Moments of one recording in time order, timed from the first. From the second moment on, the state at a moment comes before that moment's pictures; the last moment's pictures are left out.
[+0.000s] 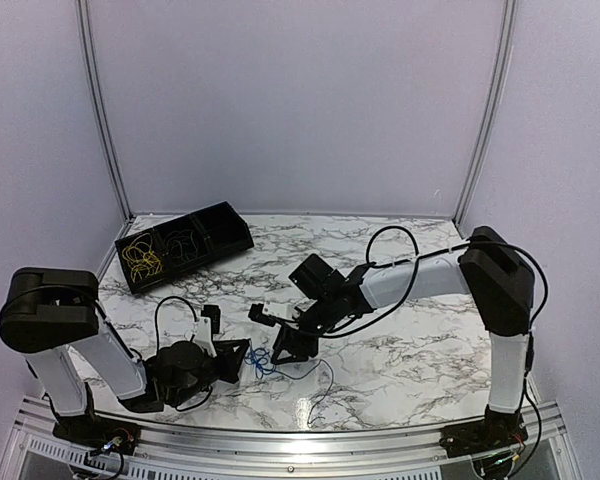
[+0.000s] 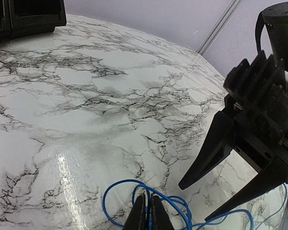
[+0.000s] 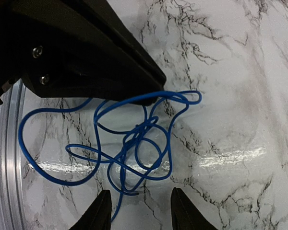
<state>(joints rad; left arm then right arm) -1.17 1.78 0.28 1.16 -0.51 -0.67 0.94 2.02 1.29 -0.32 -0.54 -0.31</state>
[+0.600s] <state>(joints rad) -1.18 1.79 0.26 1.21 -0.53 -0.70 0.94 2.10 1.38 -0.33 -0.61 -0.24</state>
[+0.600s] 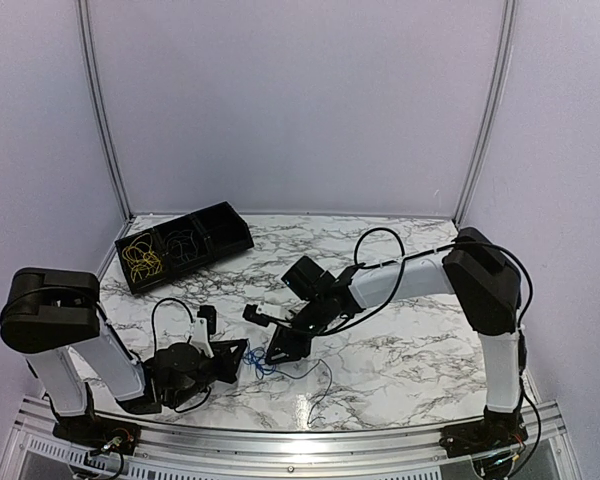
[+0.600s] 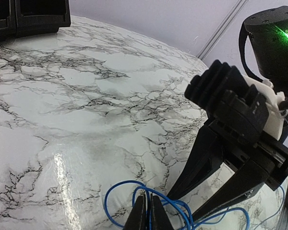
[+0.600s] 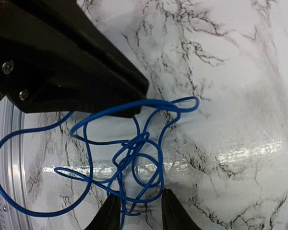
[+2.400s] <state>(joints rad) -1.18 1.51 0.04 0.98 -0.77 -0.85 0.13 1.45 1.69 -0.39 -0.36 -0.27</state>
